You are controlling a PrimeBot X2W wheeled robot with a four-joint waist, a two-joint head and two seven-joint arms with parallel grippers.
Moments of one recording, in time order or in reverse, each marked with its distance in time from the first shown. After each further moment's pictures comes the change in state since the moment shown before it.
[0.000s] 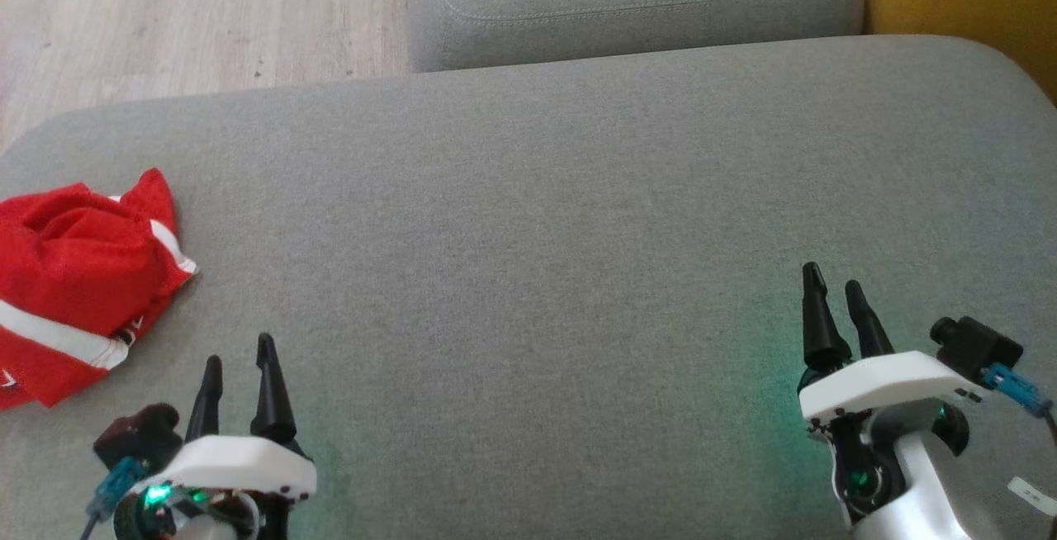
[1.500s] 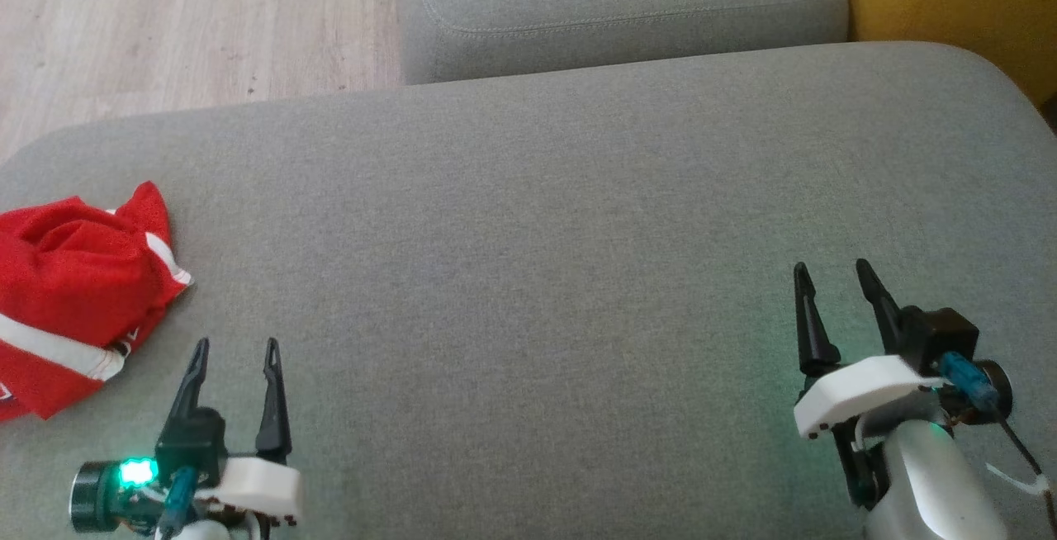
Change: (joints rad) left arm 0.003 0.047 0.003 0.037 0.537 0.082 -0.132; right arm -0.033 0.001 -0.076 0.063 -0.598 0.000 -0.131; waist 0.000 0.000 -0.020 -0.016
